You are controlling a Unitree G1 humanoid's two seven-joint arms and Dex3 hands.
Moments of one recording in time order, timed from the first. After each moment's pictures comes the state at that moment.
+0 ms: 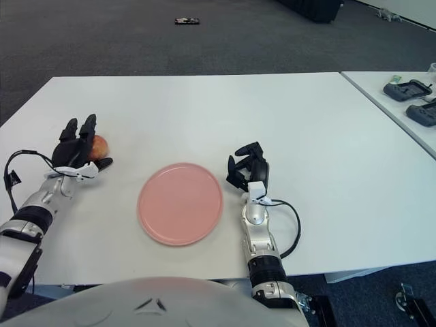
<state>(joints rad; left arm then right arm) -0.42 0.50 -0.24 1.02 0.70 -0.37 0.53 -0.02 0.07 -0.01 0.40 -0.18 -0.46 -0.35</state>
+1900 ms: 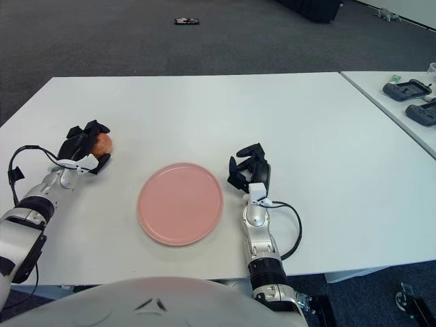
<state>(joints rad) -0.51 0.50 -0.29 1.14 0.54 -0.48 0.43 0.00 0.07 -0.01 0.37 -0.19 -0.44 -0.35</state>
